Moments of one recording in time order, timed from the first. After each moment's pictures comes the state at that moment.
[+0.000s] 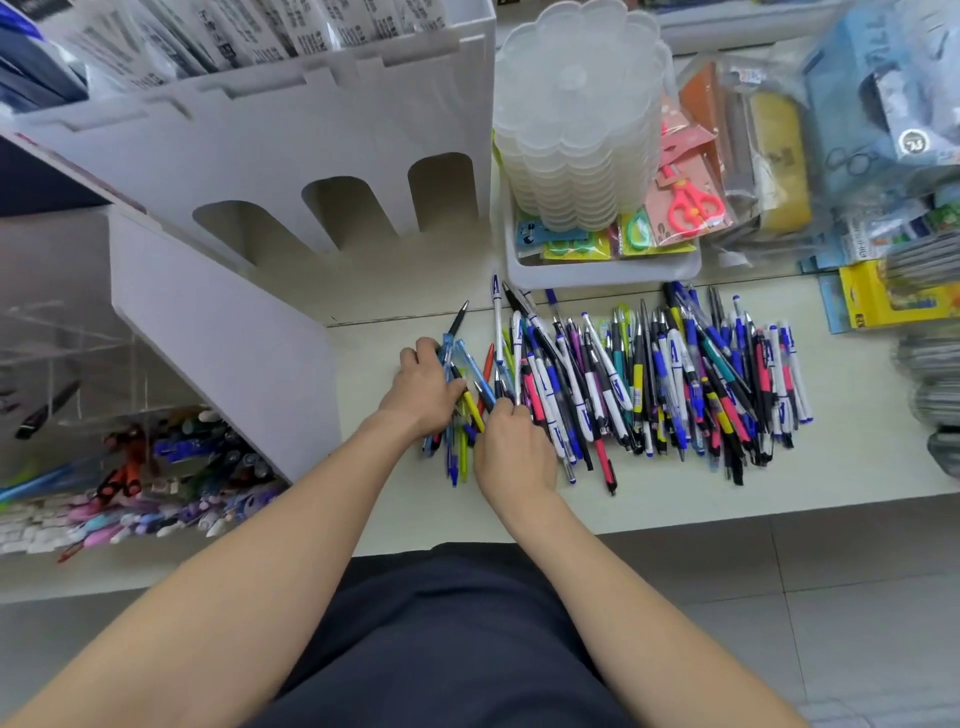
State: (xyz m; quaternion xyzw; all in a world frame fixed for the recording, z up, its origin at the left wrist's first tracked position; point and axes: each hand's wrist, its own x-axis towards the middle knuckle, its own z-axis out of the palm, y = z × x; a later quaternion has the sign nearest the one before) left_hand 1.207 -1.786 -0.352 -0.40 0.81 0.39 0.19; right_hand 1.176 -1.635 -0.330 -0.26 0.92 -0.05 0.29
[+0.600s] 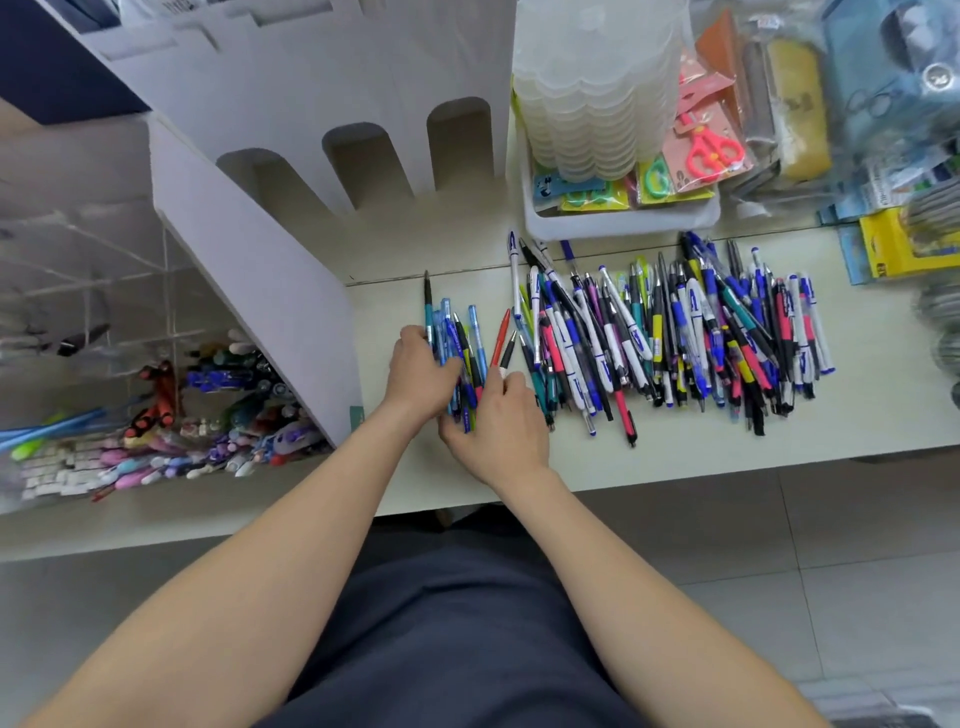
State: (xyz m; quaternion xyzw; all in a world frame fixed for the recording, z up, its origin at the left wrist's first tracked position) left_hand 1.254 -1.769 -0.352 -0.52 0.73 0.44 0.05; right_hand 1.225 -1.633 -0.346 -0.28 0.92 -0.14 0.25
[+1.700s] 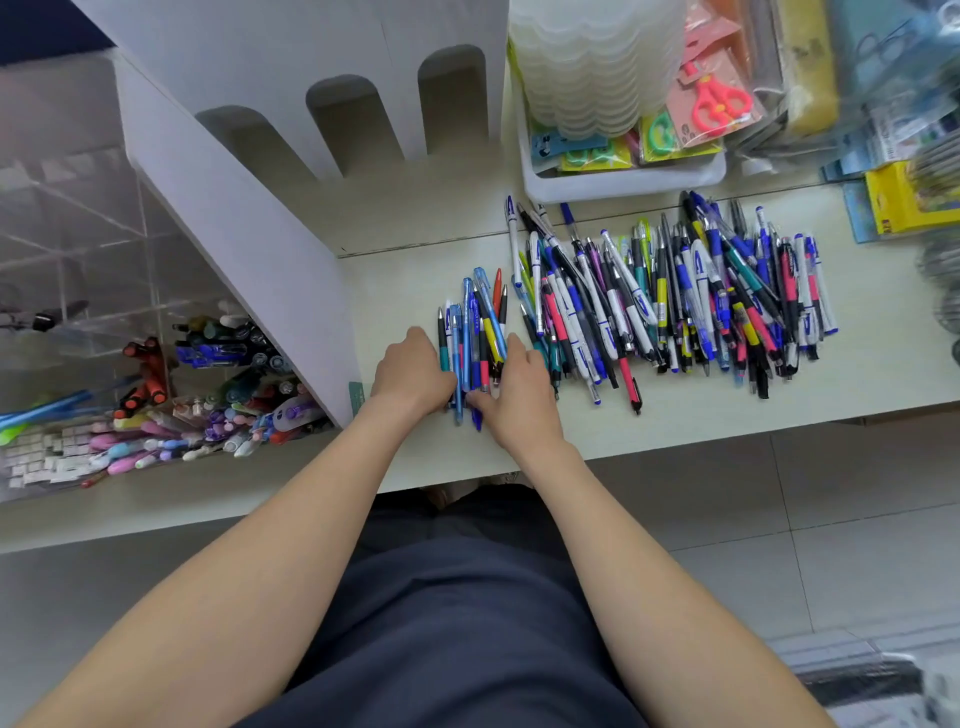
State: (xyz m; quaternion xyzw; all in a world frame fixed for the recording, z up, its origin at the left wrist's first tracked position) left_hand 1.274 -1.765 -0.341 -0.45 0.80 0.32 0.24; right_hand 1.216 -1.622 -0.351 -0.19 0.89 -0.25 0.33
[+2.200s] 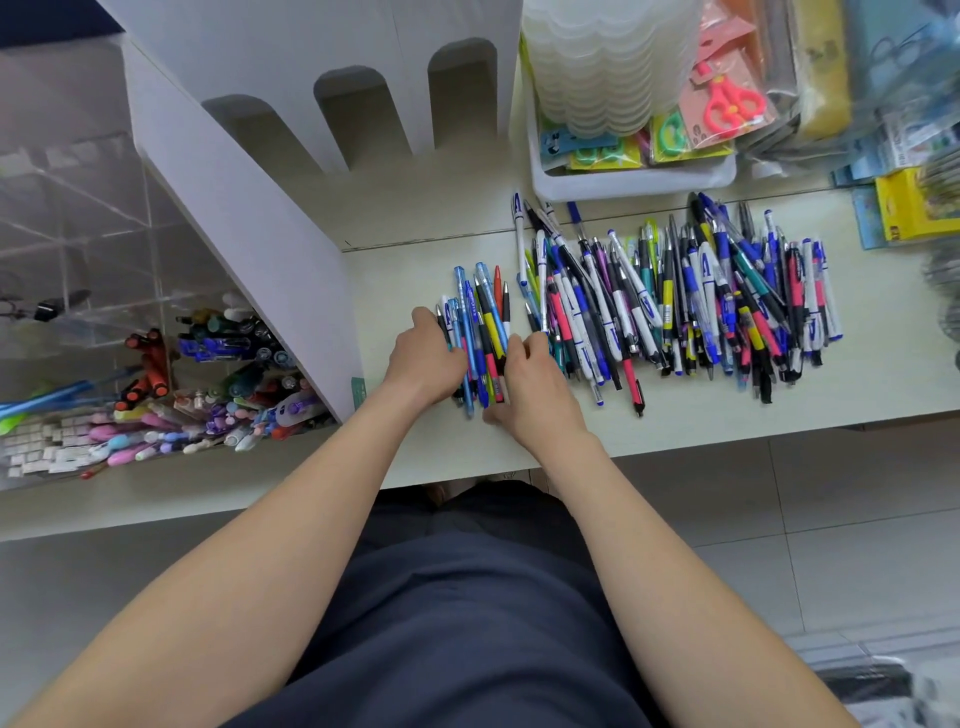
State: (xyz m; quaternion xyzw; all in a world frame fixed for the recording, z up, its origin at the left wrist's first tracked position) left_hand 1.261 -1.762 -0.330 -0.46 0.76 0.42 0.17; right_hand 1.198 -1.615 -0.342 -0.33 0.89 -0.09 0.31
